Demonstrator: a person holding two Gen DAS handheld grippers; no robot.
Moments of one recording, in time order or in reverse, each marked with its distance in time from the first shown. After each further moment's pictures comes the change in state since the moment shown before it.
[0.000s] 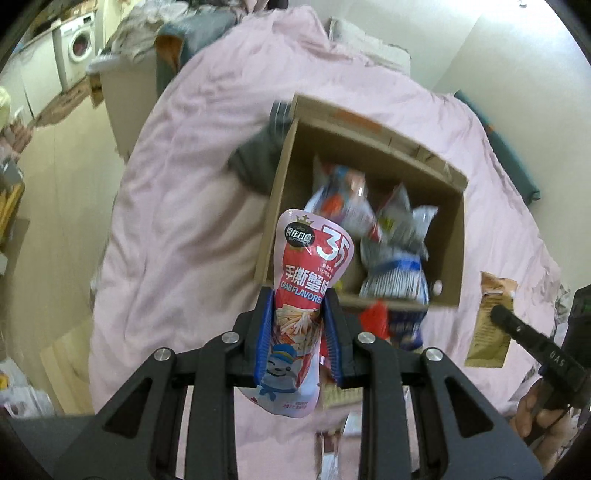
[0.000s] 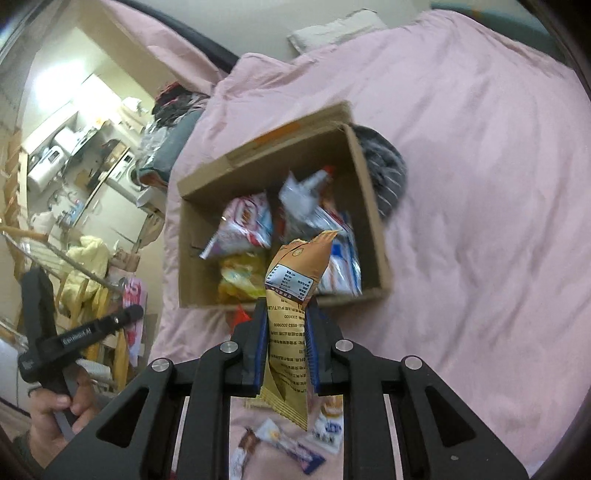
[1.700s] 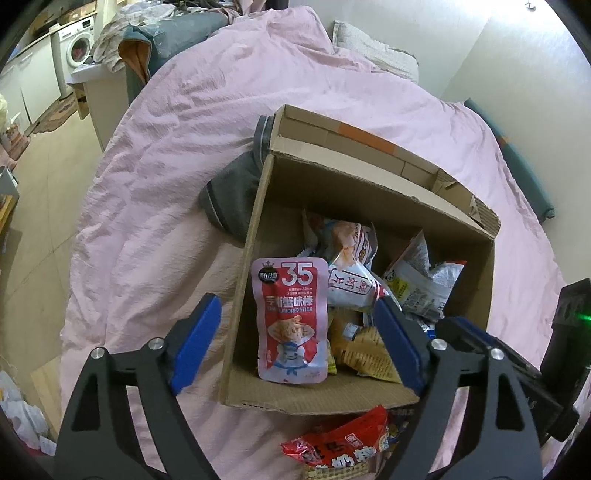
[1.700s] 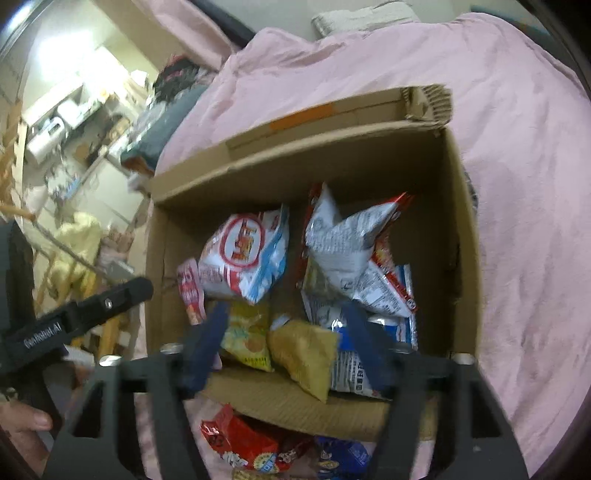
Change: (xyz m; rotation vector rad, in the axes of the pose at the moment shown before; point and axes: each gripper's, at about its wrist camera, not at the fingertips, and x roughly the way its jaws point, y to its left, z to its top) left arm 0.077 -0.018 0.055 -0.011 -0.029 0.014; right arm 0.105 0.003 0.043 -0.055 0.037 -0.004
